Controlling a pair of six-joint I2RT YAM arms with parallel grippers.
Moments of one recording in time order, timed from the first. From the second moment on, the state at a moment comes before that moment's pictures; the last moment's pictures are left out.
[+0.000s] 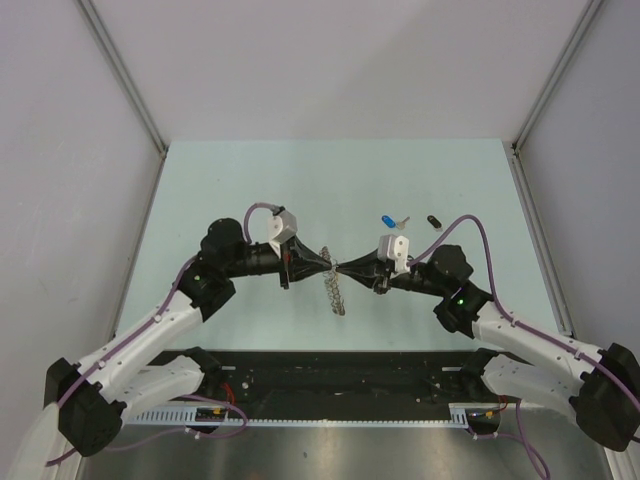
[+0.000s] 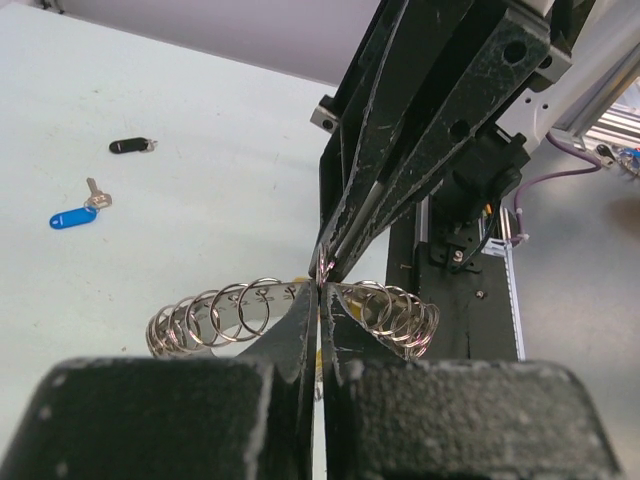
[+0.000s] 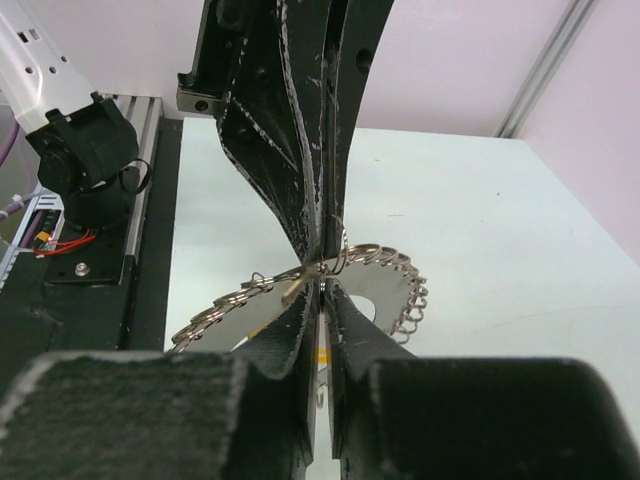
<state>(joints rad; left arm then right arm) -0.62 0.95 0.72 0.12 0.79 -0.11 0.78 0.96 0.54 0.56 -0.61 -0.14</state>
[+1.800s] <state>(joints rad) -0.61 1.10 0.89 -0.34 0.96 0.36 0.78 0.97 0.63 0.20 -0.74 -0.32</state>
